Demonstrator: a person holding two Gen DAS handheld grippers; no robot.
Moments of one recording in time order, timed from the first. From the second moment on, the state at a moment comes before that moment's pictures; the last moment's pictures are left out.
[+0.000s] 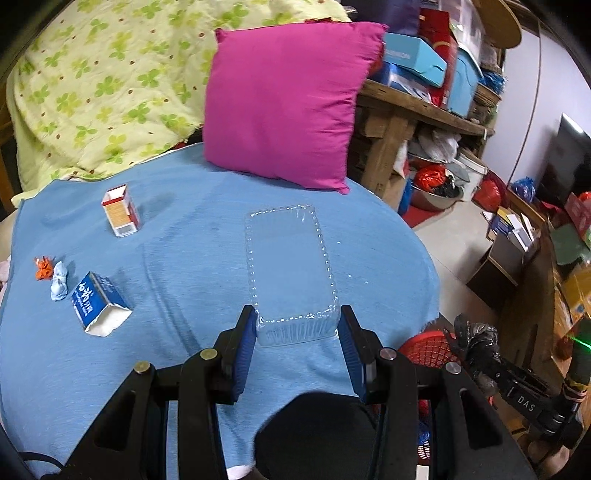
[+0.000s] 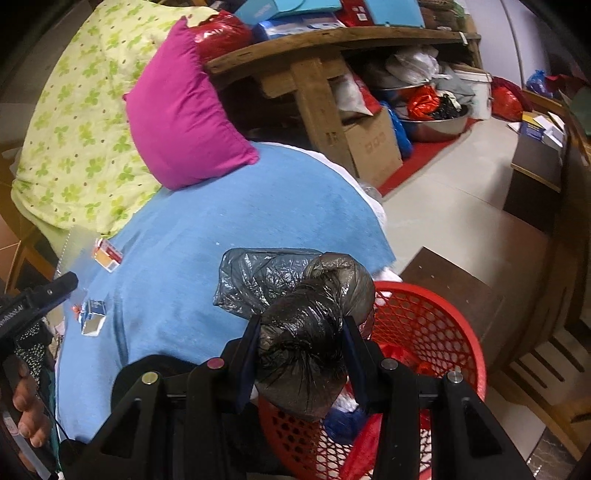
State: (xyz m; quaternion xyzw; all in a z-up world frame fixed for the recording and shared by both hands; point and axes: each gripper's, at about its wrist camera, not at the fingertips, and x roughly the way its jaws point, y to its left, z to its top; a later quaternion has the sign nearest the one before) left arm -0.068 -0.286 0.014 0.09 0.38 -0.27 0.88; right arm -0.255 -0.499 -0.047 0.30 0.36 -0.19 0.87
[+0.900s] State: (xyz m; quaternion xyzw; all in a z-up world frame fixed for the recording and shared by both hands) left arm -0.098 -0.348 0.001 0.13 0.40 -0.34 0.84; right arm -0.292 -0.519 -0.087 0.32 0.38 -0.23 0.84
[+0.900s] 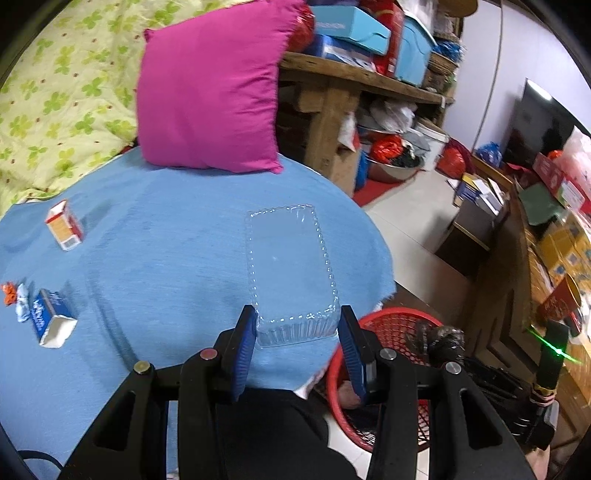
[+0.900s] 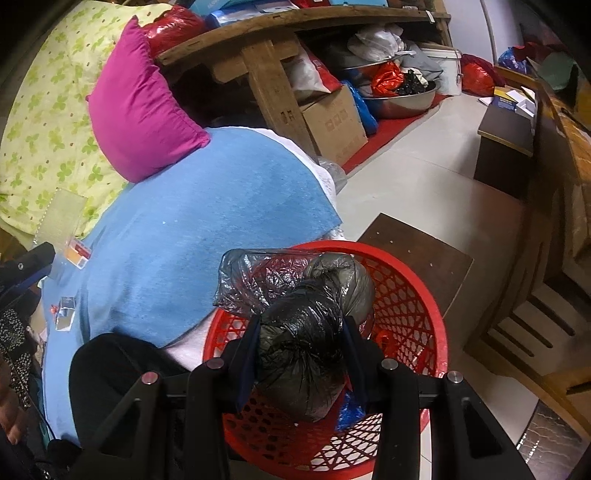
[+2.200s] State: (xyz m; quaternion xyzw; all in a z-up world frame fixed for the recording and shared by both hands) left arm -0.143 -0.461 -0.069 0.21 0.47 -0.44 0.73; right arm -0.330 -0.553 -0.055 0.28 0.32 -0.30 0.85
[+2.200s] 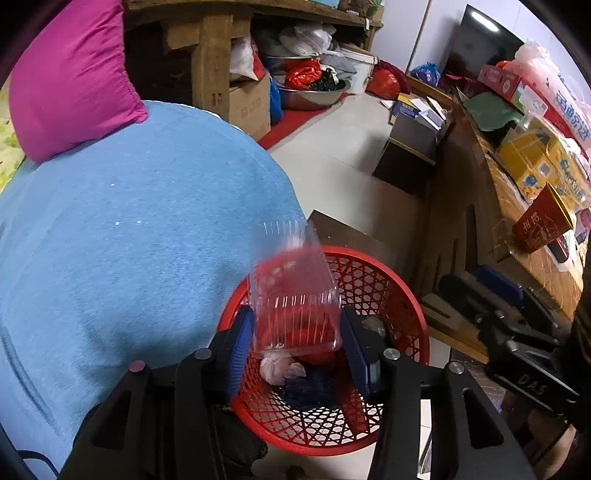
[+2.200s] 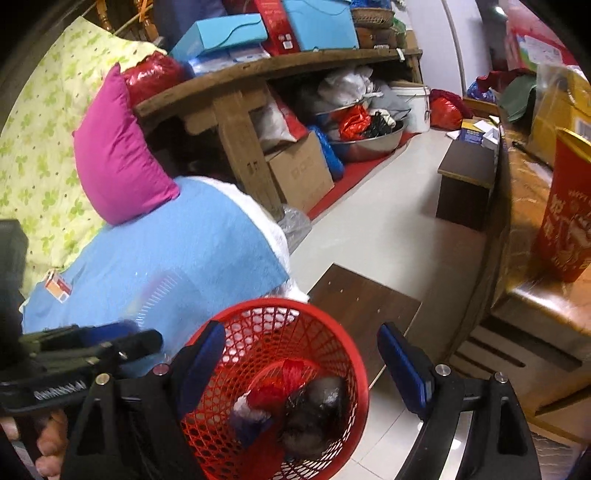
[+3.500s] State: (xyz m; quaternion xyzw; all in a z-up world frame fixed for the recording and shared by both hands) left arm 0.031 -0.089 -0.018 -0.03 0.42 -0.11 0.90; right arm -0.141 -0.418 0.018 0.15 0.32 -0.12 0.93
